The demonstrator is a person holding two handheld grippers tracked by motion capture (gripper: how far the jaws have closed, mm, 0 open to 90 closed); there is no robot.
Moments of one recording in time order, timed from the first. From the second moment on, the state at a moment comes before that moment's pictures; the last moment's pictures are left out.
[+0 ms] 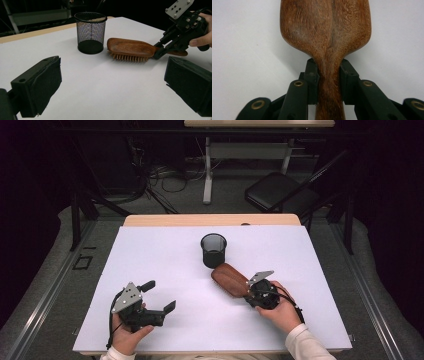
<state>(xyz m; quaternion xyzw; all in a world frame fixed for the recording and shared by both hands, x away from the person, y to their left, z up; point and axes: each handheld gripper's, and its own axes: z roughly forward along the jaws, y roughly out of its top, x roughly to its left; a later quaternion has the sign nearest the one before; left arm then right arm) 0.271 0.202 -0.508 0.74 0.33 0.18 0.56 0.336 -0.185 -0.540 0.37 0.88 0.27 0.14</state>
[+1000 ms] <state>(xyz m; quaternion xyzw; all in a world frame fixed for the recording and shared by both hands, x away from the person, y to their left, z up) 0.272 0.204 -0.508 0.74 0.33 0.18 0.56 0.330 -0.190 -0.533 0.37 0.87 0.30 0.14</state>
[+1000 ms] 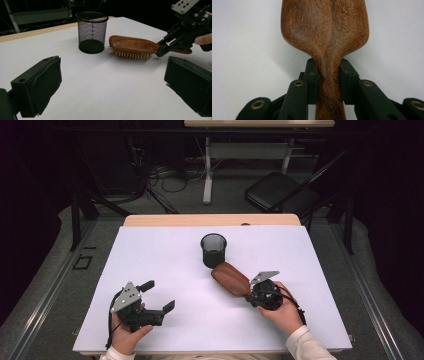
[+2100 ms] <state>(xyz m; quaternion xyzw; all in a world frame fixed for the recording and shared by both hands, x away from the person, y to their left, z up) 0.275 0.206 -0.509 0.73 0.35 0.17 0.55 0.315 -0.191 -0.517 0.36 0.85 0.35 0.17</state>
